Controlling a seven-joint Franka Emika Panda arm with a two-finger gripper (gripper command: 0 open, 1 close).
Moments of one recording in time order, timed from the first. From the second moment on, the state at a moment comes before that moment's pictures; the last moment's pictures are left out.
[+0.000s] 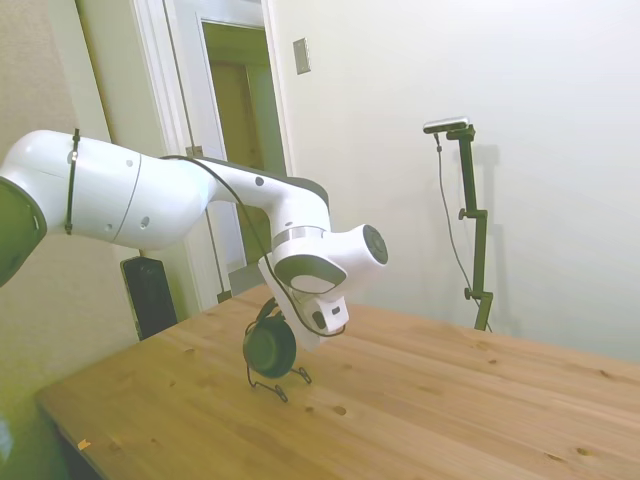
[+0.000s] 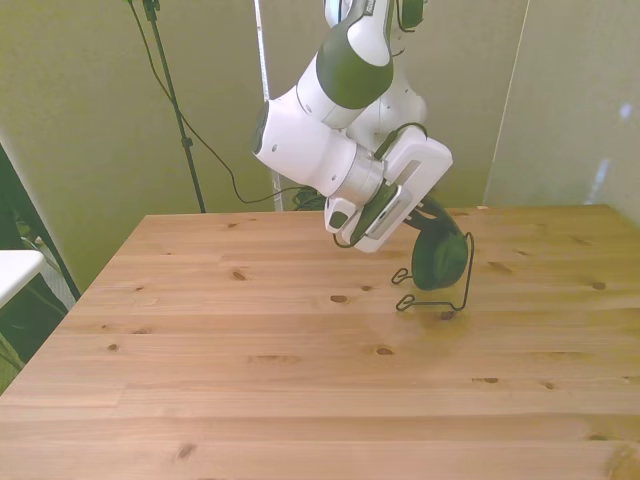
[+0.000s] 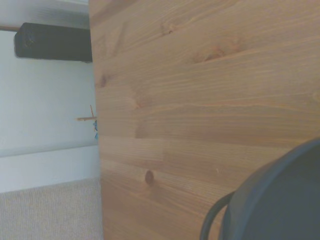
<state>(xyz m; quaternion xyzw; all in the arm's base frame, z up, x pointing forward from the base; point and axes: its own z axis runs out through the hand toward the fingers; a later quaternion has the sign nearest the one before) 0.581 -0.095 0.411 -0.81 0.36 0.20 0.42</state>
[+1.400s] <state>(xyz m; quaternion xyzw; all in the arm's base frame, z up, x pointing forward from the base) 0.582 -0.093 0.395 -0.82 0.39 0.19 0.38</state>
